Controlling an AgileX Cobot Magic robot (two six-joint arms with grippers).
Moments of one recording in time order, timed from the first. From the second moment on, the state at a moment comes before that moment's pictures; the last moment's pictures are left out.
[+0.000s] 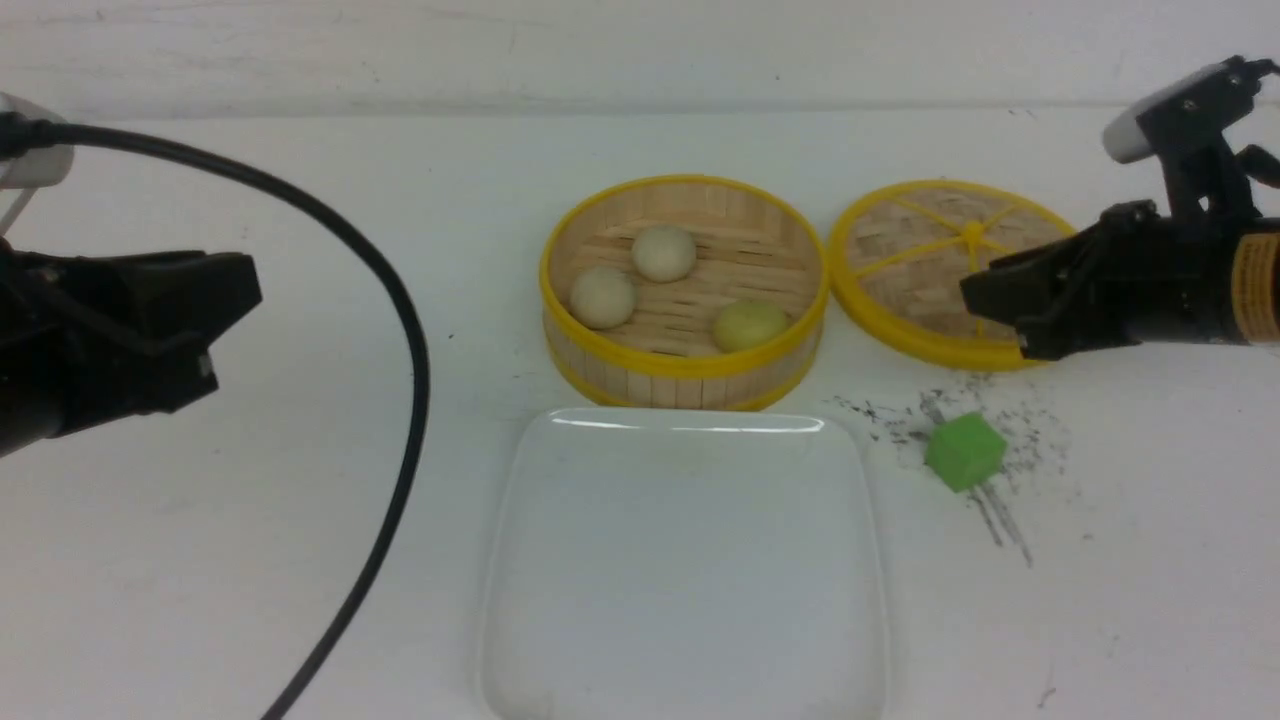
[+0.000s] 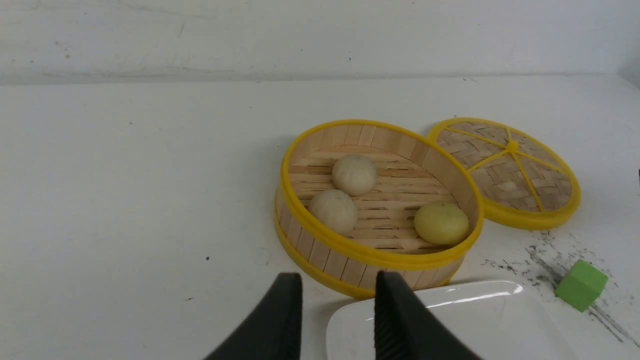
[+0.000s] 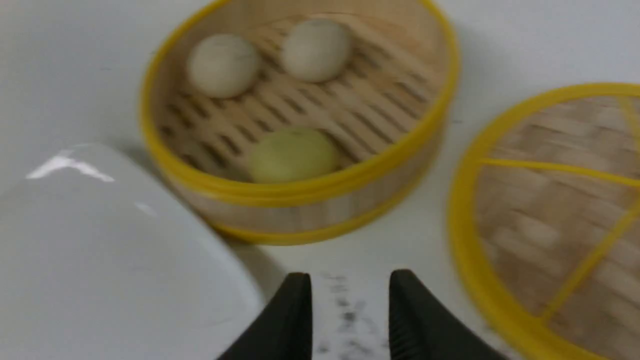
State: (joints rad) right arm 0.07 1.51 -0.92 -1.74 -0.50 1.55; left arm 0.10 0.87 -0.66 -1.19 0.53 1.13
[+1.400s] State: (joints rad) right arm 0.24 1.50 -1.10 -1.59 -0.46 1.89; left arm 0.10 0.87 -0.66 -1.21 0.48 1.16
